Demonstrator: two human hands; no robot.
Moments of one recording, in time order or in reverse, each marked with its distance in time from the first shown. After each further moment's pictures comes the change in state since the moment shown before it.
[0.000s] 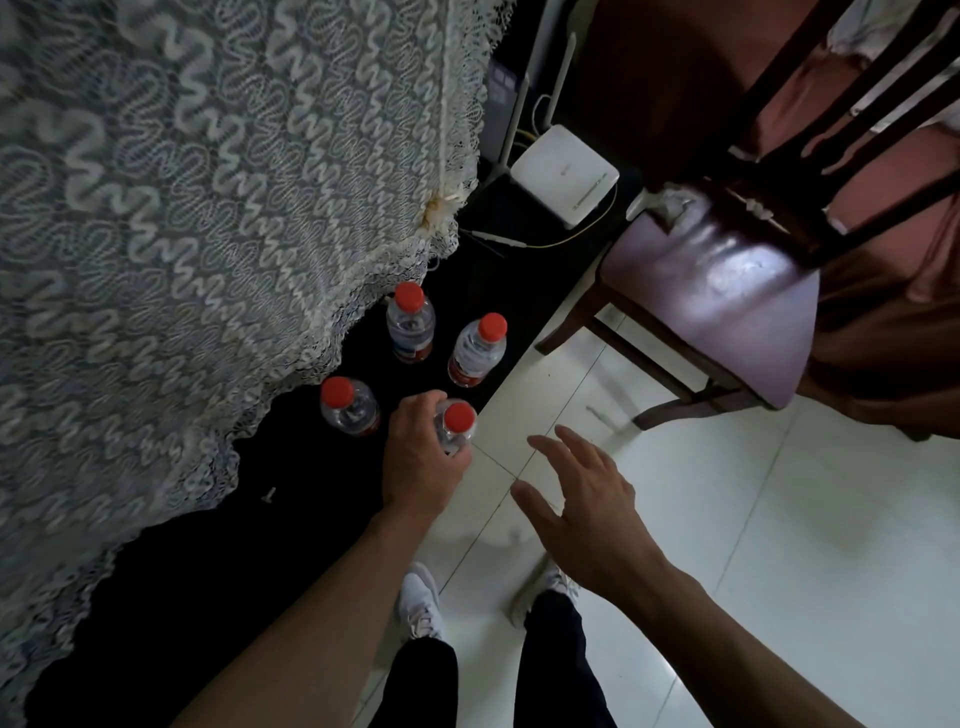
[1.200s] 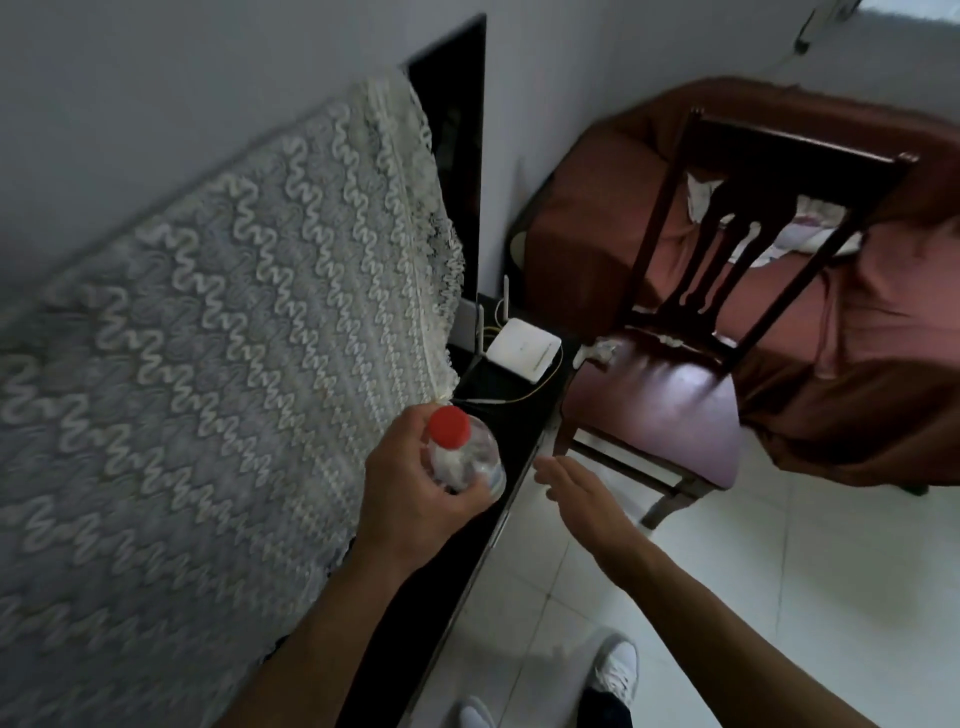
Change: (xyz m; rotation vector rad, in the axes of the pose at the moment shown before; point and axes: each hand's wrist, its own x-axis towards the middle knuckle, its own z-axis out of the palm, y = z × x) left_hand -0.034 0.261 -0.261 -0.166 0.052 0.402; right_hand -0.098 -0.065 -0.159 0.852 0.211 -0.006
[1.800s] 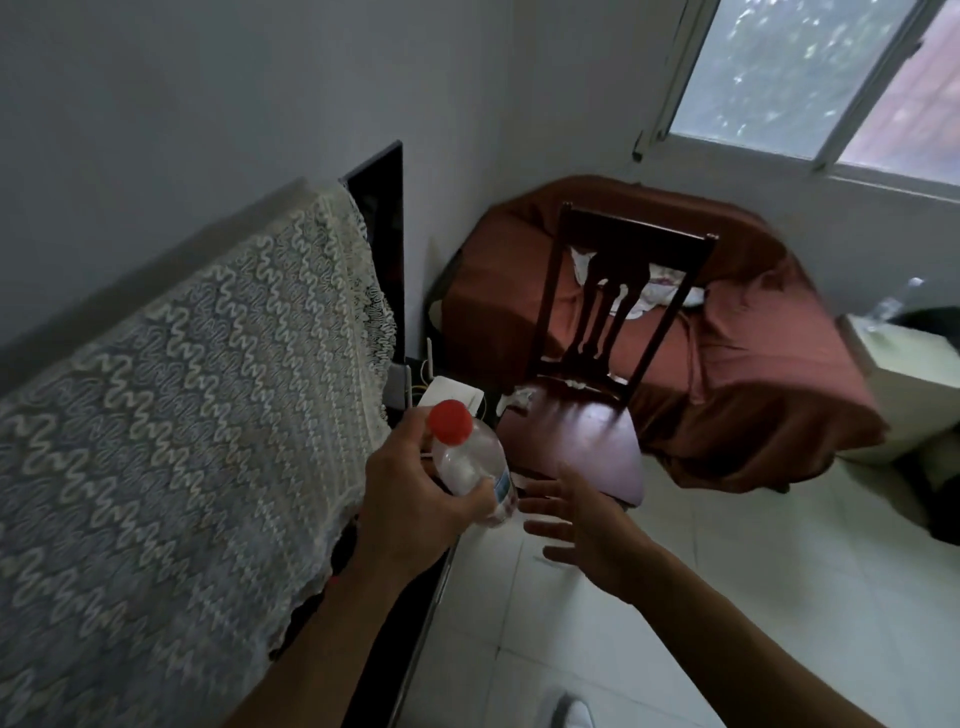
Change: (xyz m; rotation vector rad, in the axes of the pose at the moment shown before) left_hand -0.002 0.079 -0.016 -0.190 -0.108 0.131; right_hand -0.066 -0.012 -0.050 0.459 0.067 0.200
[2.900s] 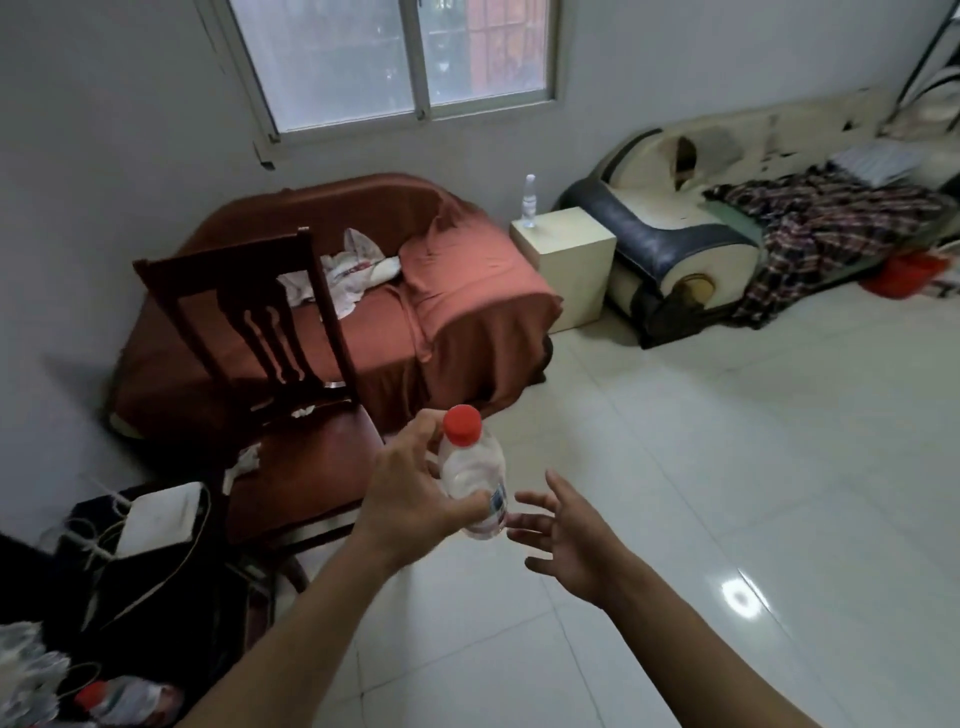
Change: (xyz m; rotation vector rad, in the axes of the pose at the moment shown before) left_hand -0.101 0.250 0.408 -0.011 -0.713 0.412; right_hand -0.188 0.133 -0.416 0.705 0.351 -0.005
